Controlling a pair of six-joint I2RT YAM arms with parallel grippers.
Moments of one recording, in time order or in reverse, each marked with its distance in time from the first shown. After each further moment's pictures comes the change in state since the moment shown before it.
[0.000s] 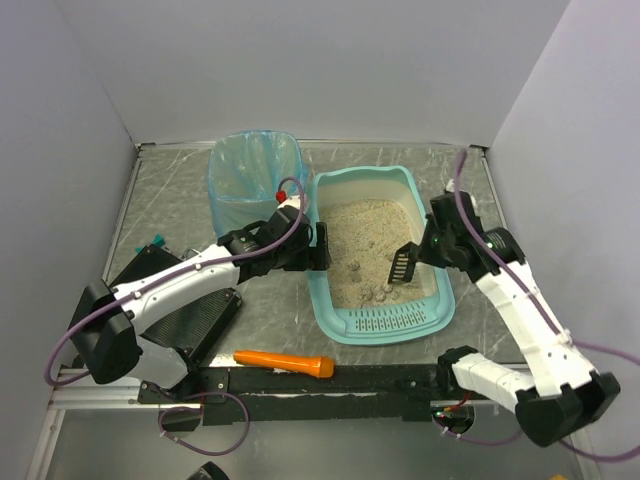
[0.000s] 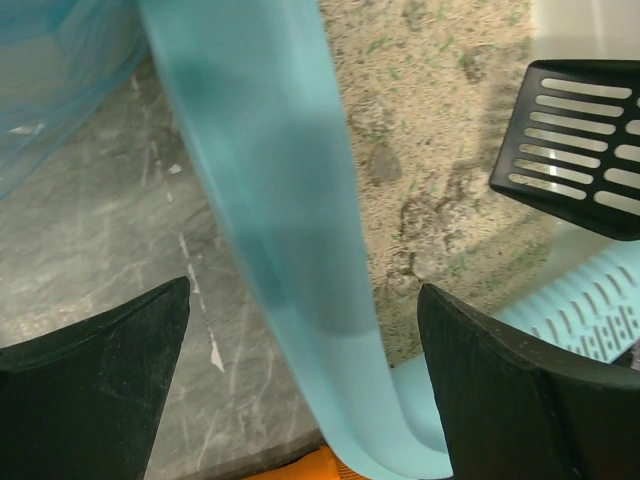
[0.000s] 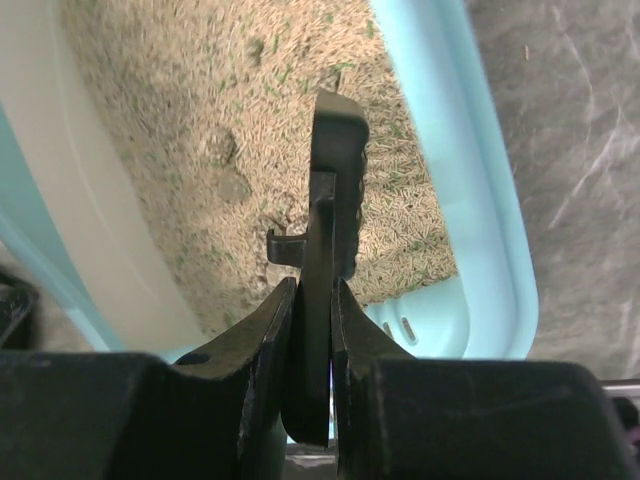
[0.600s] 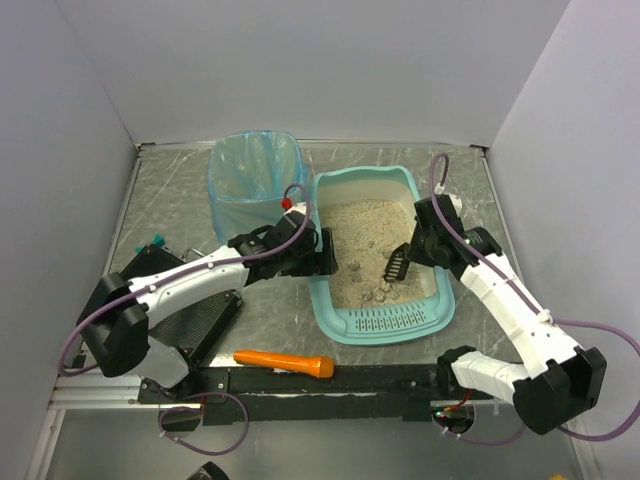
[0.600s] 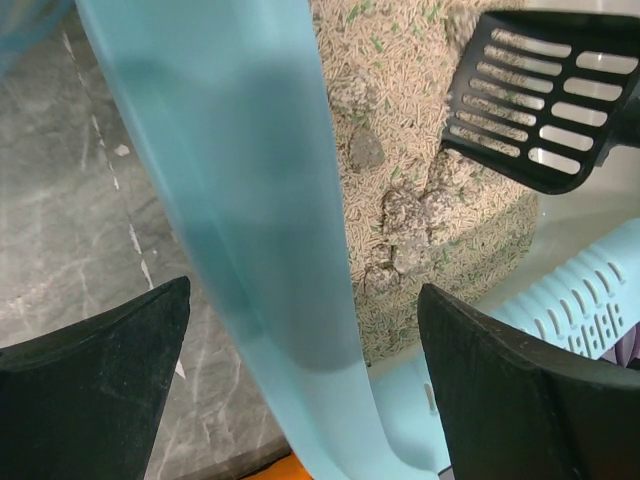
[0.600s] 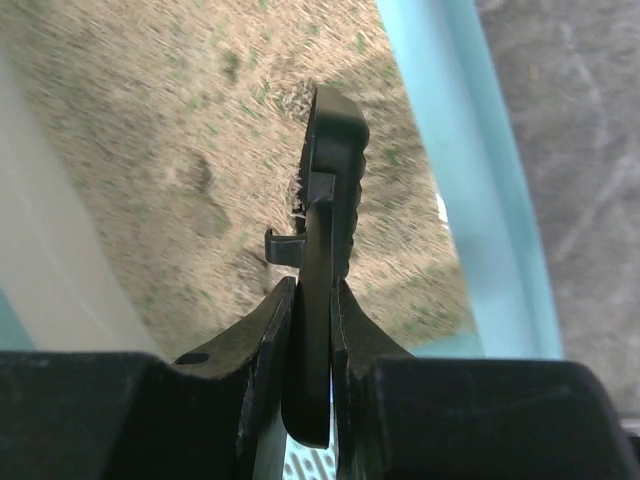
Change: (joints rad) left arm -0.010 0.049 -0.038 0.060 0.050 -0.062; right arm 0.060 0.107 -0.088 0.139 0.077 0.010
